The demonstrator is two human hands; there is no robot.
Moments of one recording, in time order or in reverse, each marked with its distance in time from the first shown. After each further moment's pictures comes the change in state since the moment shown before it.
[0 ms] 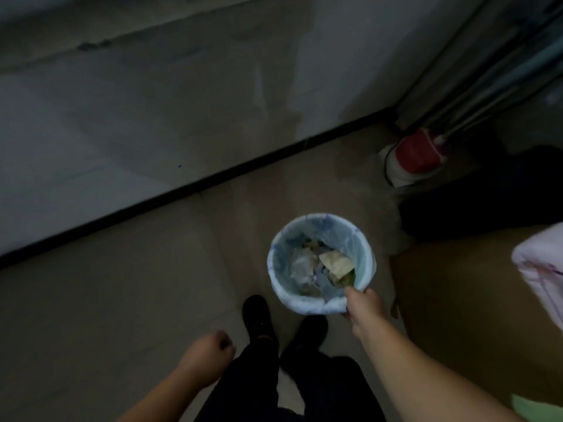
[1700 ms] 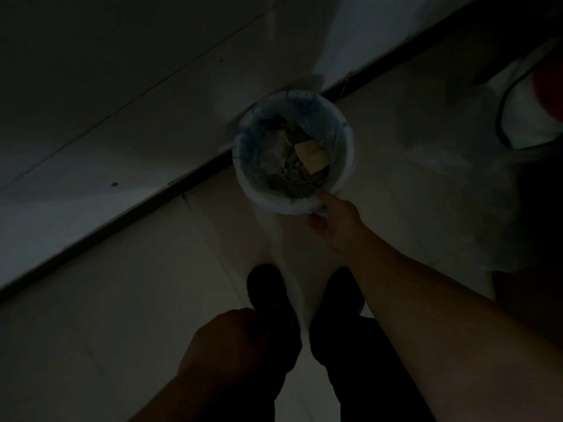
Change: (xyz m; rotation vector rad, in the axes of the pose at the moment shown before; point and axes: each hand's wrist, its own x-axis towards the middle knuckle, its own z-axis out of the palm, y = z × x) left_hand 0.347 0.067 -0.102 0.276 -0.033 0.058; right_hand 0.332 -0.196 0.324 0.391 -0.507 0.175
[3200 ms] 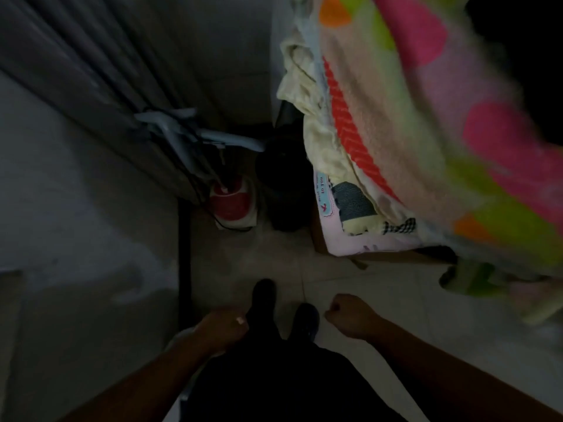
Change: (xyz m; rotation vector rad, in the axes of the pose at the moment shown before) left_hand -0.253 0.480 -0.171 0.935 -0.142 0.465; right_hand -0.550 -0.042 -0.339 -0.376 0.384 -0.164
